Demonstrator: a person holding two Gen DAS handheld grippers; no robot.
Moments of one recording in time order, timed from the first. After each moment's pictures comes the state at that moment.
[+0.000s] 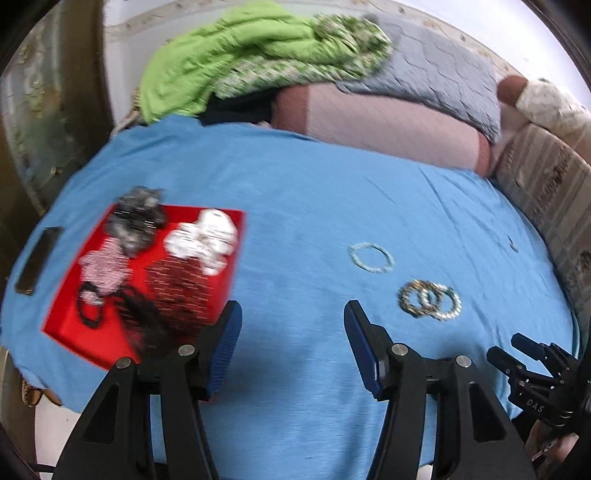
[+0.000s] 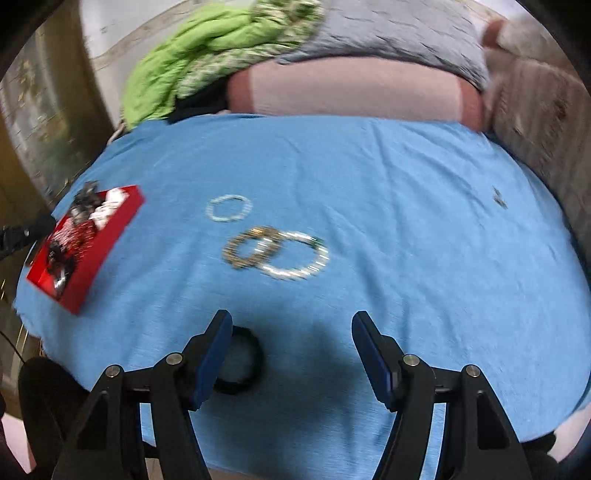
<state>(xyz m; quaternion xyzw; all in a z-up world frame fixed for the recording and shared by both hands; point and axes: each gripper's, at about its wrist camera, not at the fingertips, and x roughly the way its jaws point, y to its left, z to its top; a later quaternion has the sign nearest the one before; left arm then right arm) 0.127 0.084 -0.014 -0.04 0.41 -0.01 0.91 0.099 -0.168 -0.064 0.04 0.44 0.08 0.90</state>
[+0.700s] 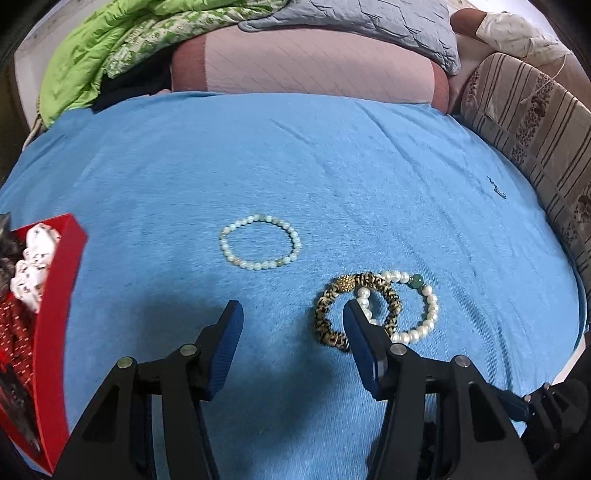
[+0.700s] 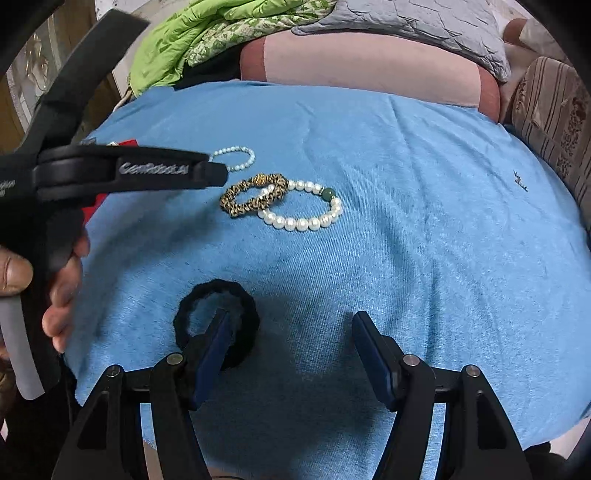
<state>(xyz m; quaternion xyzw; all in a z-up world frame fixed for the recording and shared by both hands) 0.224 -0.031 -0.096 0.01 0.47 -0.11 0.88 0.099 -0.147 -0.107 0.00 0.46 0.10 0.88</state>
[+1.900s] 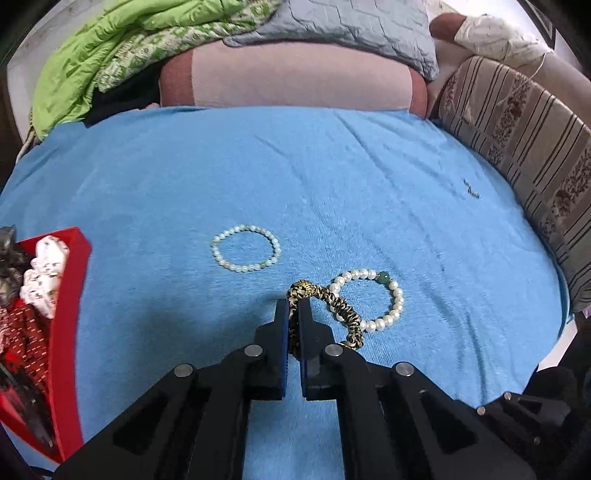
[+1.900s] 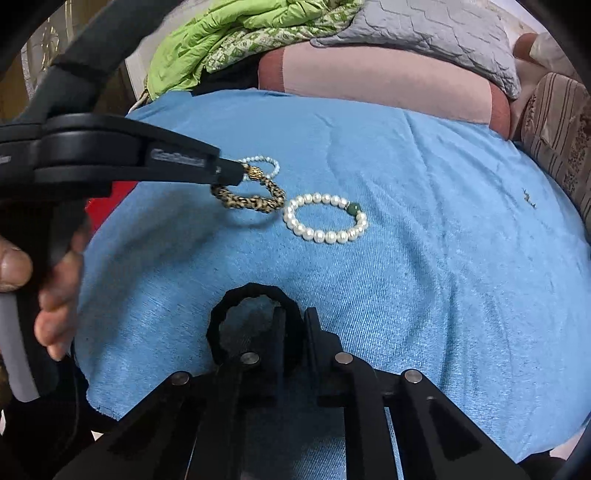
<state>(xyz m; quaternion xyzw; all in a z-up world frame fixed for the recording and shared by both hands) 0.196 -0.029 -0.063 0.01 0.45 -0.14 0.88 0.090 -0.128 -0.093 -0.01 0.44 0.12 0.89</state>
